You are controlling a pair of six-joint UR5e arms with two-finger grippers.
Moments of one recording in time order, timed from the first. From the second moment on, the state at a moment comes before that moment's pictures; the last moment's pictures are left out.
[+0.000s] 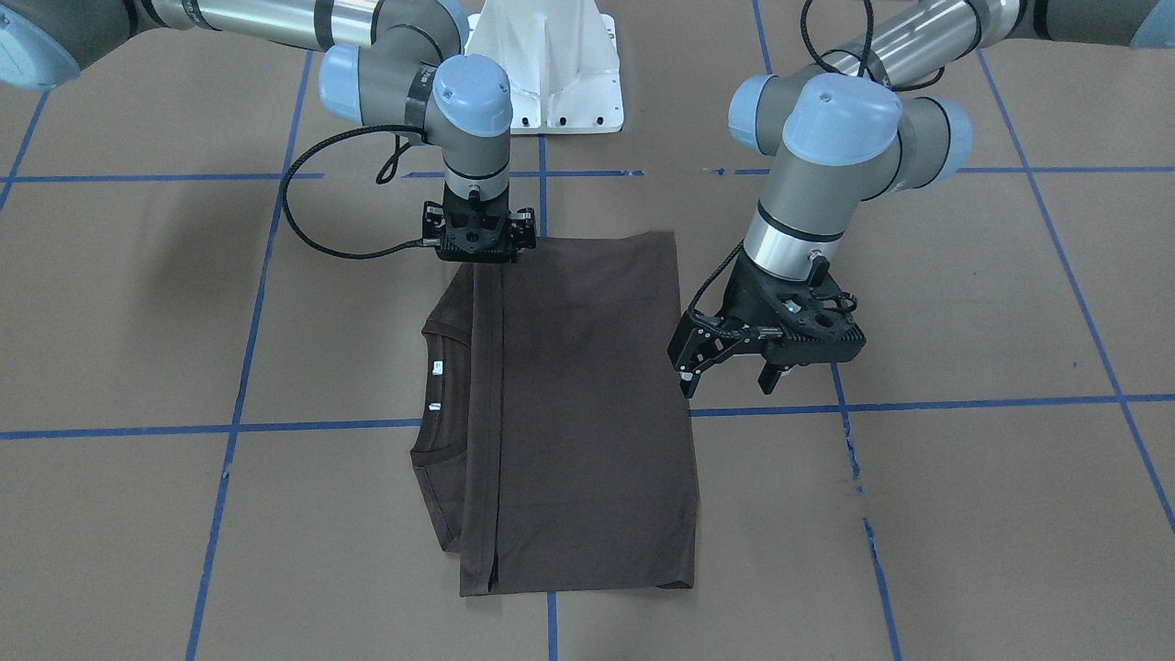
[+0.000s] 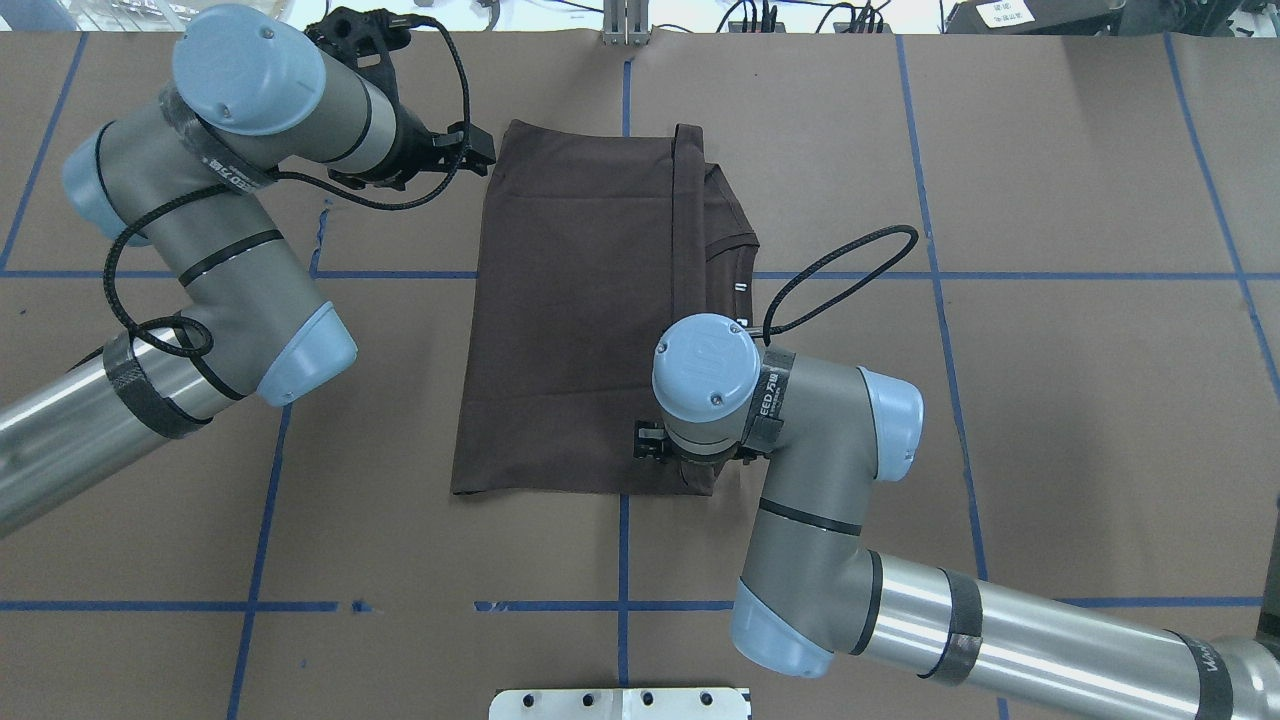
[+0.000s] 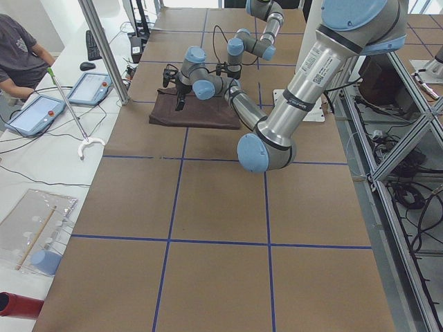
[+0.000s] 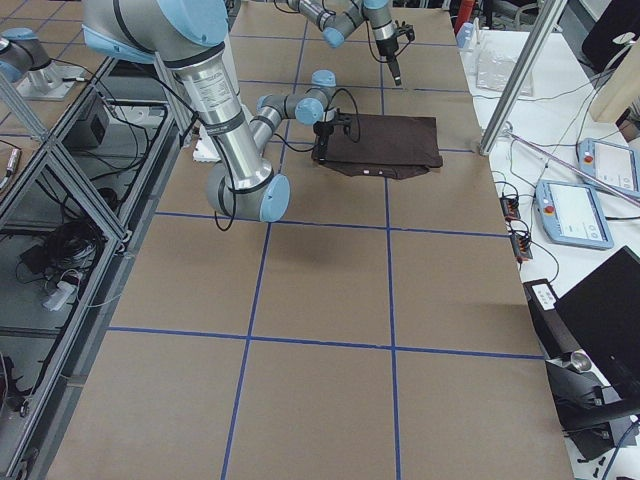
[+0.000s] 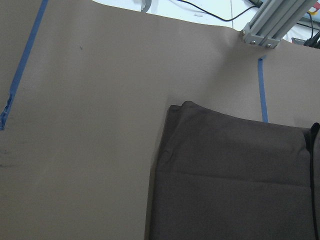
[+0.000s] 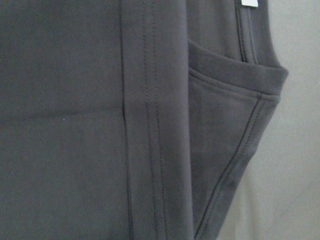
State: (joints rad) left arm -0.80 -2.20 -1.60 -1.91 -1.82 -1.21; right arm 0.39 -0.91 1.63 -1.66 1.81 1.30
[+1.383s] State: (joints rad) left arm -0.79 -2.20 -1.59 -1.92 -1.82 -1.21; right arm 0.43 -0.93 1.67 -1.79 1.82 1.22
